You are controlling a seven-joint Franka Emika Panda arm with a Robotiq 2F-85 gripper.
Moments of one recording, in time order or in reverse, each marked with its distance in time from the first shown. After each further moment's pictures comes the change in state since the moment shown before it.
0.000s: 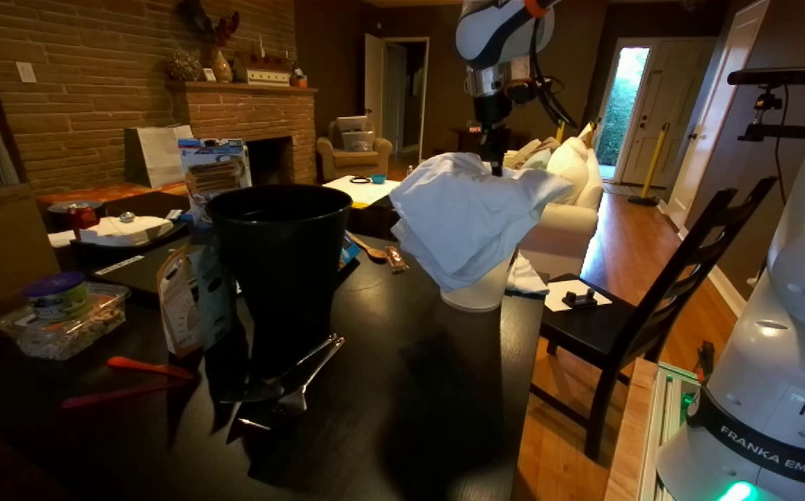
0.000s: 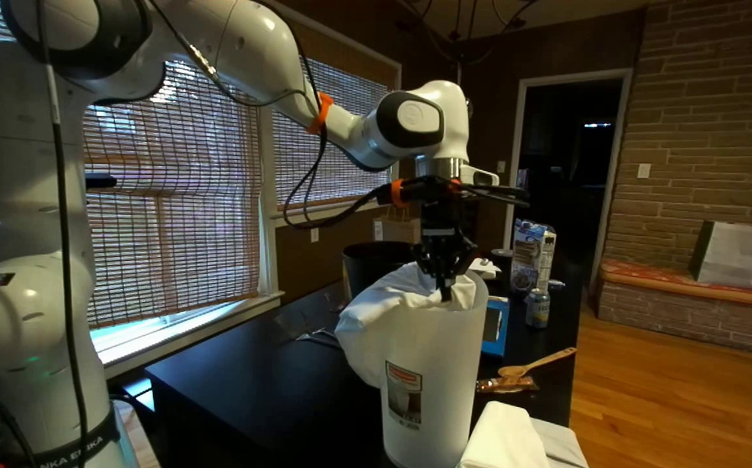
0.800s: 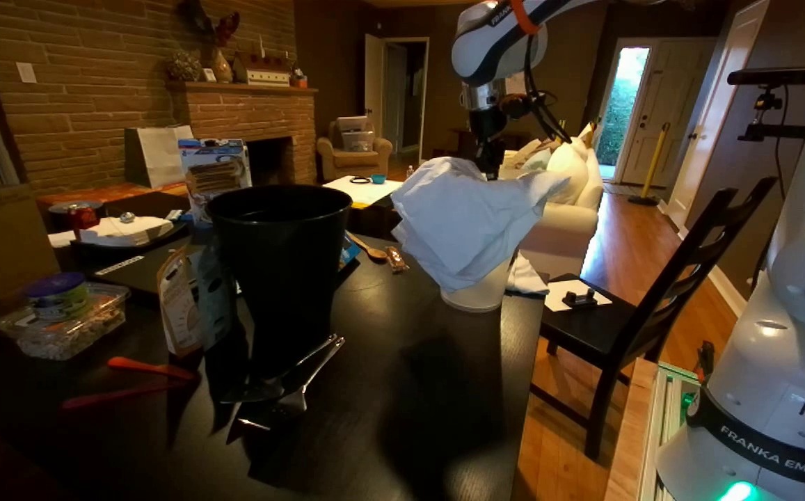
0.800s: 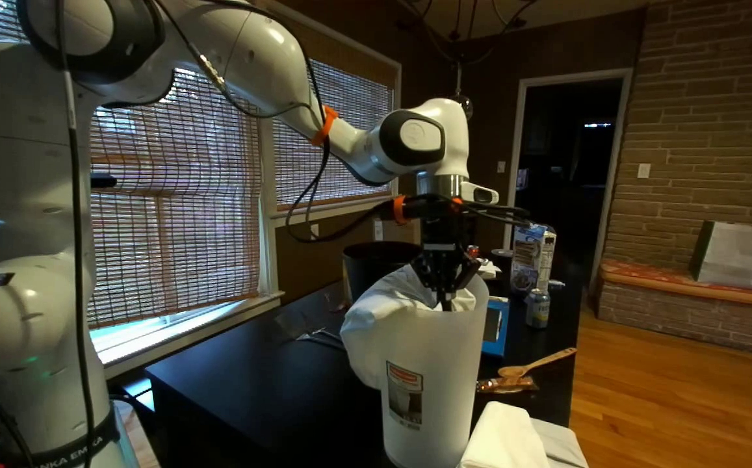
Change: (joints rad) arm -0.003 0.036 0.007 -0.021 0.001 0.049 -0.002
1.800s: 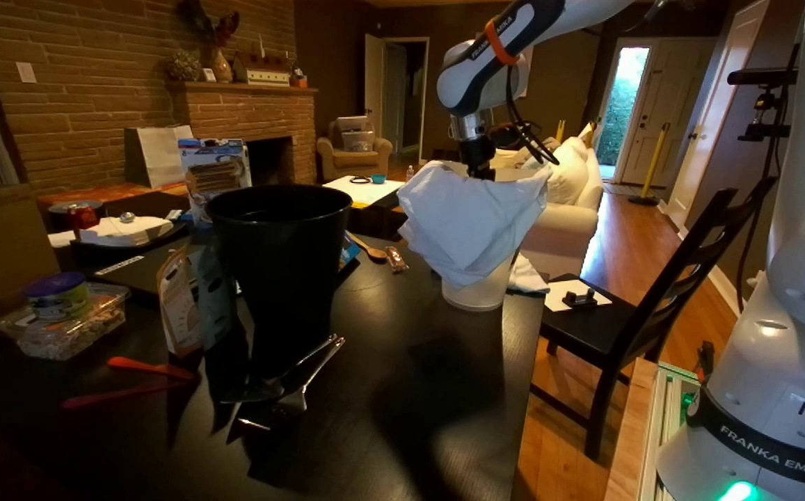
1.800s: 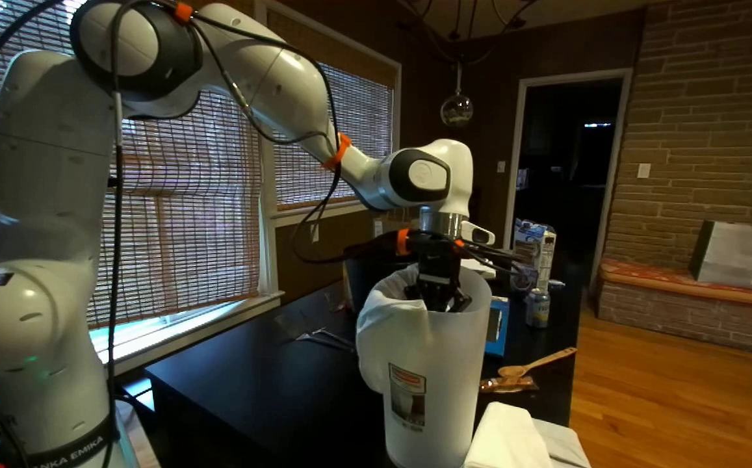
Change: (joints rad) arm -0.010 0.112 0.024 0.006 0.062 0.001 -0.055
